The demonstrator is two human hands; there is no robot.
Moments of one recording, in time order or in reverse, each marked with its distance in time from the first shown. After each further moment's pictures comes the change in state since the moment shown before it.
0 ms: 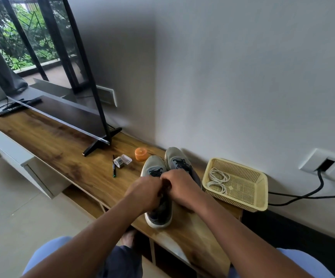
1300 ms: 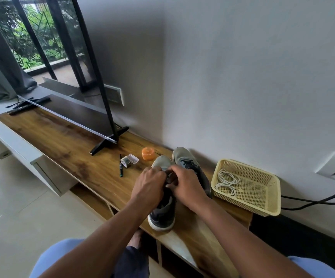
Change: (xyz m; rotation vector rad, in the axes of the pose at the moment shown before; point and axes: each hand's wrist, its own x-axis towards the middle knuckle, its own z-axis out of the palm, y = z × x) left_hand 0.024 -0.020 0.030 -0.141 0.492 0.074; right_hand 0.015 0.012 0.025 0.107 0.250 -0.024
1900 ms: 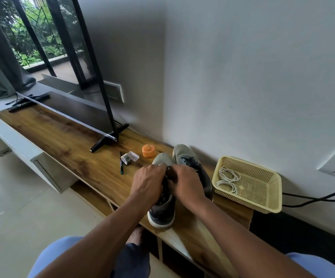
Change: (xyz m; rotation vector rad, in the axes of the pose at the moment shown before) left_hand -0.001 0.001 -0.010 -0.020 0.005 -0.064; right_hand -0.004 -0.002 0.010 -0.077 0.097 0.000
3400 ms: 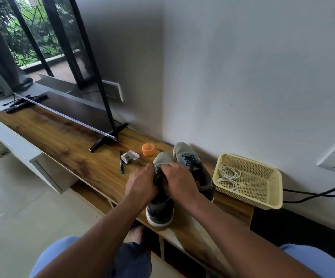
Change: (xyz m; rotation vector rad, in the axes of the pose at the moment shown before) left_hand -0.002 -0.018 0.003 -0.093 -0.109 -0.253; right_hand 0.008 -0.017 0.009 -0.237 -0.043 -0.180
